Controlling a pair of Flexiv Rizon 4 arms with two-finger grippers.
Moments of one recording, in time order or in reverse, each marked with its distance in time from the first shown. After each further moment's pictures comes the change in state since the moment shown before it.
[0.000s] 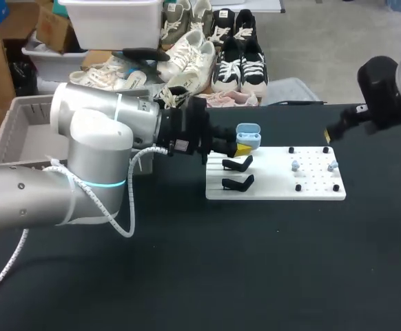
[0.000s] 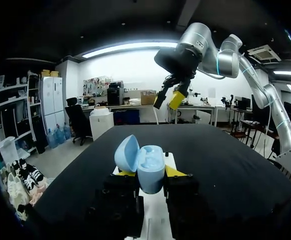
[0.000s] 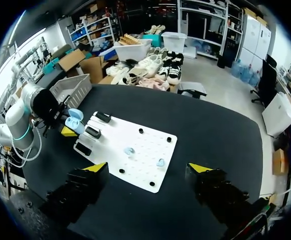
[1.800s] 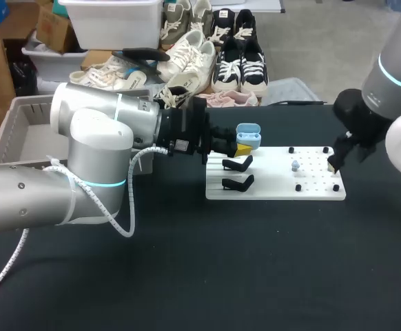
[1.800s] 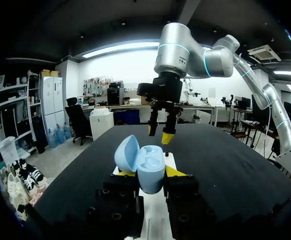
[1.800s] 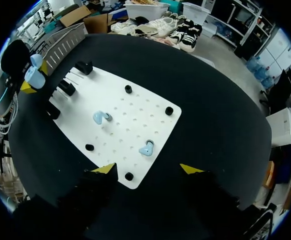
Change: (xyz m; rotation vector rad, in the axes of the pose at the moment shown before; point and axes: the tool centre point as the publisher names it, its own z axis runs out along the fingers) left arm 0.000 0.000 0.000 0.000 0.001 0.000; right arm 0.040 -0.030 0.079 0.015 0.313 -0.183
